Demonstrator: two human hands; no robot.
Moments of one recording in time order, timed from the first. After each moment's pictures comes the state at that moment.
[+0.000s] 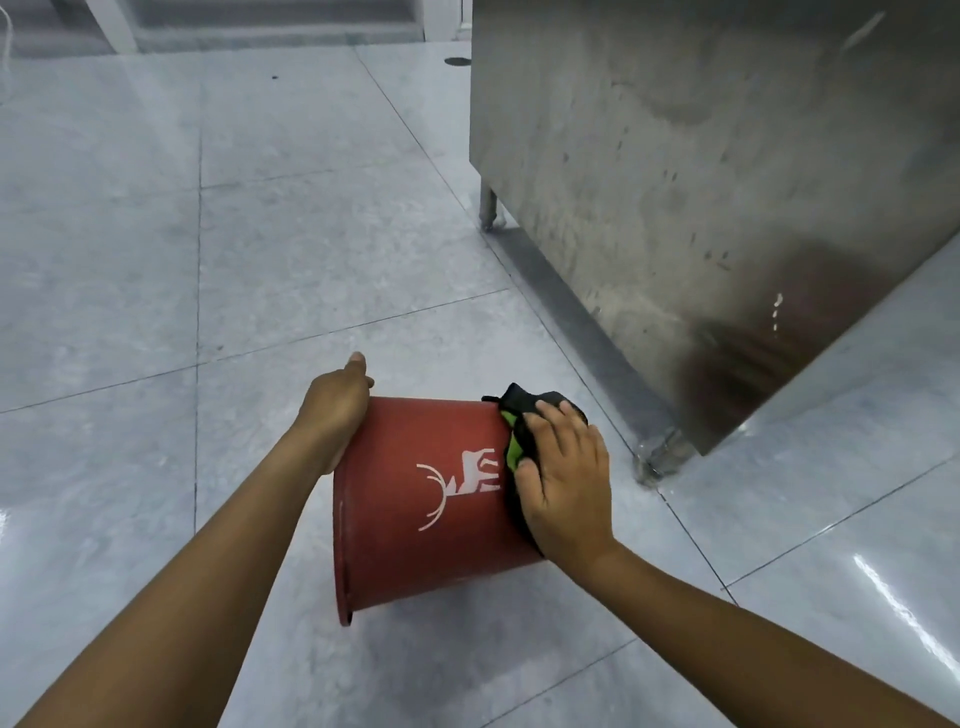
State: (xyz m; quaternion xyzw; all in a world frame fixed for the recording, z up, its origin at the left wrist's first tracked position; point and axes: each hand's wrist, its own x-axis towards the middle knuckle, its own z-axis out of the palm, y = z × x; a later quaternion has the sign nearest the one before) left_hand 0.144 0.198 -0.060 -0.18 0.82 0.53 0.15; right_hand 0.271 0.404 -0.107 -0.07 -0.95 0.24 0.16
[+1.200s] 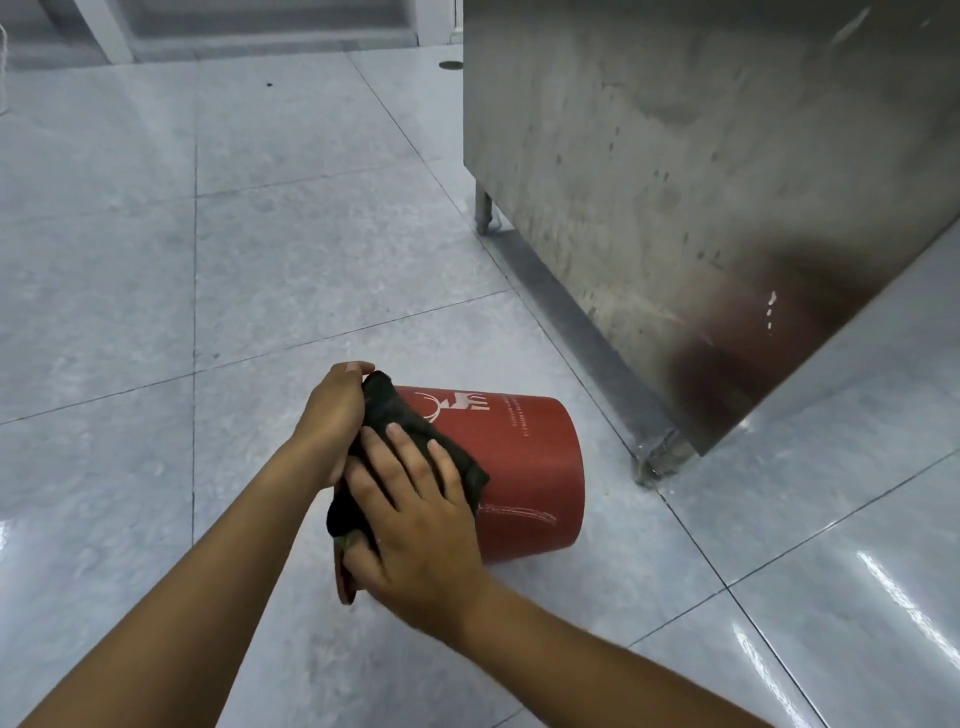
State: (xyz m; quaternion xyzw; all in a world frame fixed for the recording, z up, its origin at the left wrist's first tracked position) left_hand 0.149 0.207 -0.058 -0.17 0.77 0.60 0.15; right_hand 0.276 0.290 -0.100 0.15 -0.95 0.21 0.18
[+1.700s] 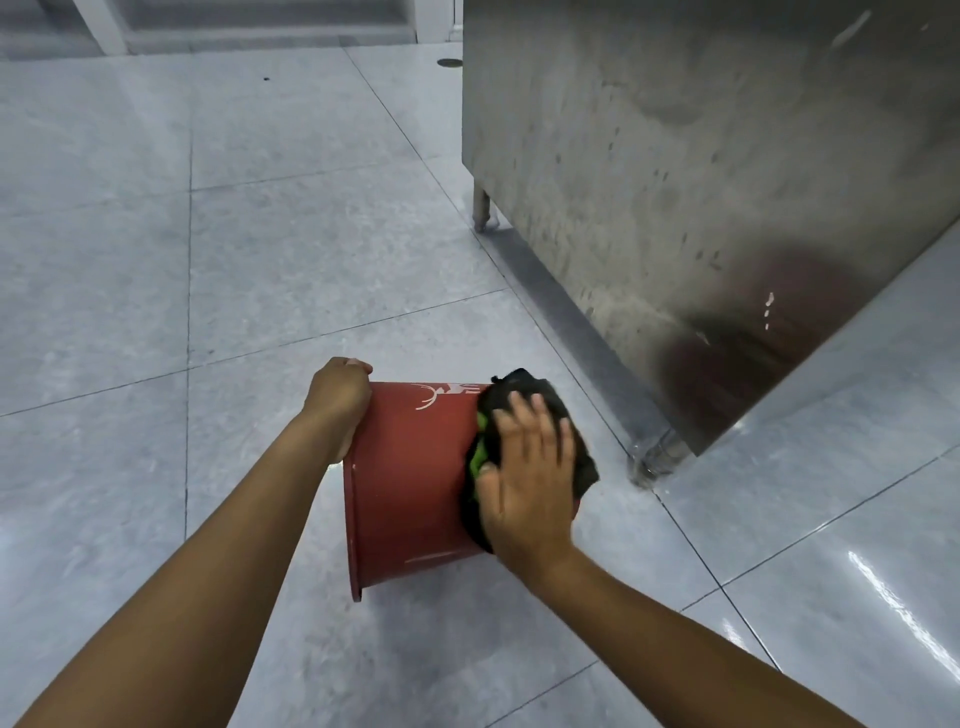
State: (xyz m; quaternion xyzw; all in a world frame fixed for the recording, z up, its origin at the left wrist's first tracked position) left_hand 0.127 0.211 -0.067 -0.21 0.80 0.55 0.13; right_hand 0.263 0.371 -0.113 -0.05 -0.95 0.23 0.20
